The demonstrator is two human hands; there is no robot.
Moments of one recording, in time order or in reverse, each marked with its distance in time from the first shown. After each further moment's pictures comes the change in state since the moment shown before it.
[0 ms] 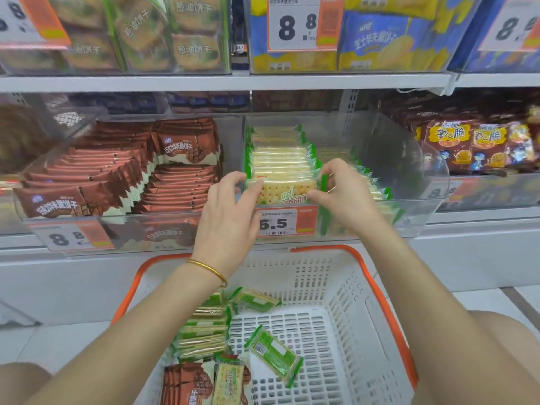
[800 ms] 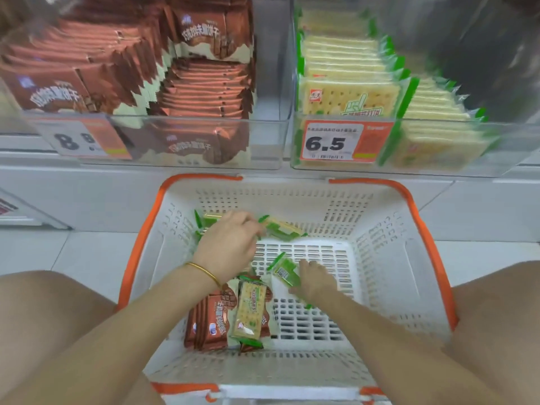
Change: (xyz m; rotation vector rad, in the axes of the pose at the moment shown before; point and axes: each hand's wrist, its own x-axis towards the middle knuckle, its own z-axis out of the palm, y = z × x) left_hand -0.127 -0.064 0.060 -0.141 -0.502 -0.059; right_hand -0.153 0.128 0.251 -0.542 -0.900 0.292
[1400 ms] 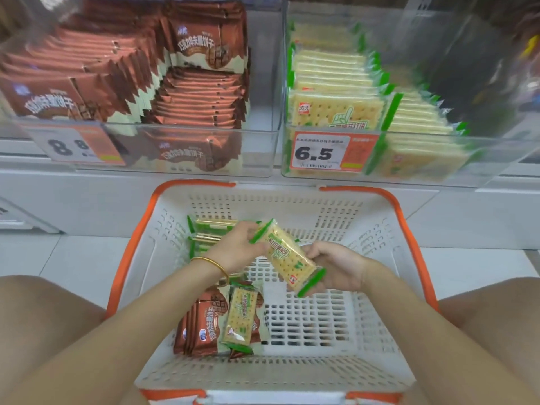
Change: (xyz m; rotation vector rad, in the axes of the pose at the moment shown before) left_hand 0.023 0.018 0.008 -0.667 -0.299 -0.536; right_hand -0.053 0.034 -0.106 1.302 -0.693 -0.270
